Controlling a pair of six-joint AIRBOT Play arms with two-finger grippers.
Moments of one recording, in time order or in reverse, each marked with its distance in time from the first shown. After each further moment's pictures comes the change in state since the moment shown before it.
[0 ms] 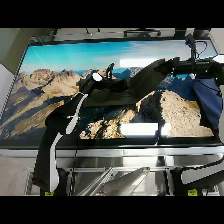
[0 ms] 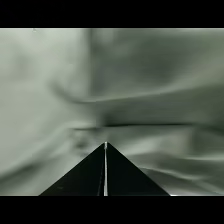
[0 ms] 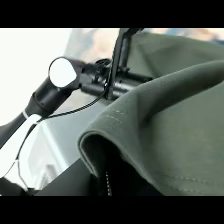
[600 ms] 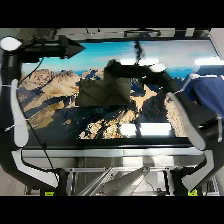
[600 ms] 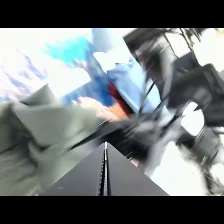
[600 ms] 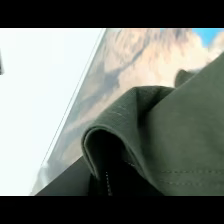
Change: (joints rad) left arm 0.472 0.528 -0.062 -0.193 -0.380 0.157; right arm 0.586 -0.115 0.001 0.219 -0.742 -0.133
